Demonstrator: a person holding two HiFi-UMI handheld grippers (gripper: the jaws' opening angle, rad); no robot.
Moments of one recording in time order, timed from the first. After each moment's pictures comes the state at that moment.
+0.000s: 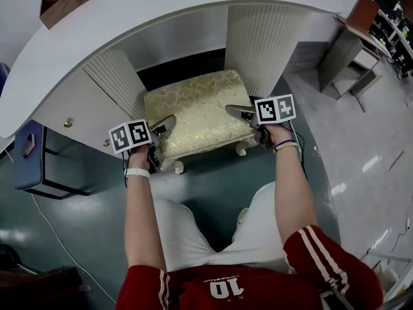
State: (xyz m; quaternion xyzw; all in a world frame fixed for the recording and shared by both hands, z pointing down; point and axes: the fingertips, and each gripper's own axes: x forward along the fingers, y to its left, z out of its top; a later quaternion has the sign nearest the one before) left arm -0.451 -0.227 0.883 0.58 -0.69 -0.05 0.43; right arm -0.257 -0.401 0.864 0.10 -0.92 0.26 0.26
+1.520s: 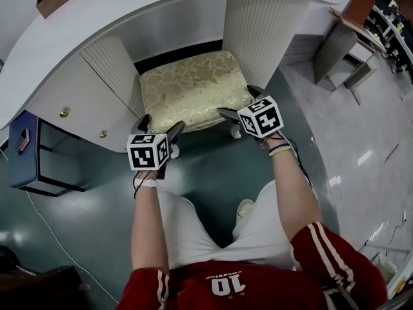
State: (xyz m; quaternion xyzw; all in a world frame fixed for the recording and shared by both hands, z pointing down) left arm -0.406 -0.209 0.866 0.63 -0.73 0.12 0.24; right arm -0.257 -0.364 0.852 0.15 -0.94 0.03 0.30
